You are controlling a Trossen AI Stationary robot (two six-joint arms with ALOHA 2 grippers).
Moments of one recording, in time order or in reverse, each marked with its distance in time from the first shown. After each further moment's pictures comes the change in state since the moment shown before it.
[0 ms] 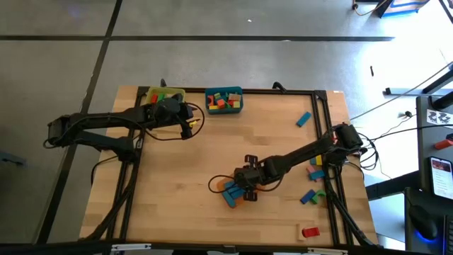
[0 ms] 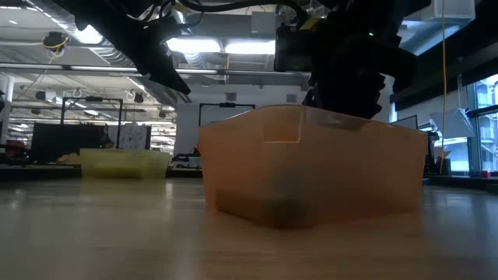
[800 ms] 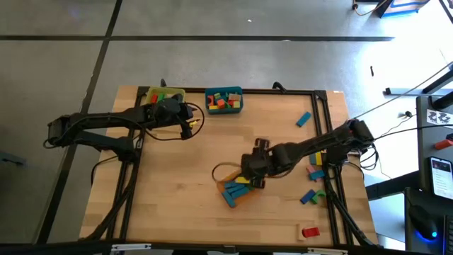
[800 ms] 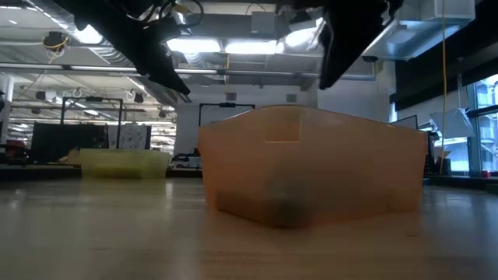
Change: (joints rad) left arm 0.000 0.000 0.000 -0.010 0.000 -0.007; right arm -0.018 -0.123 0.238 -0.473 0.170 0.005
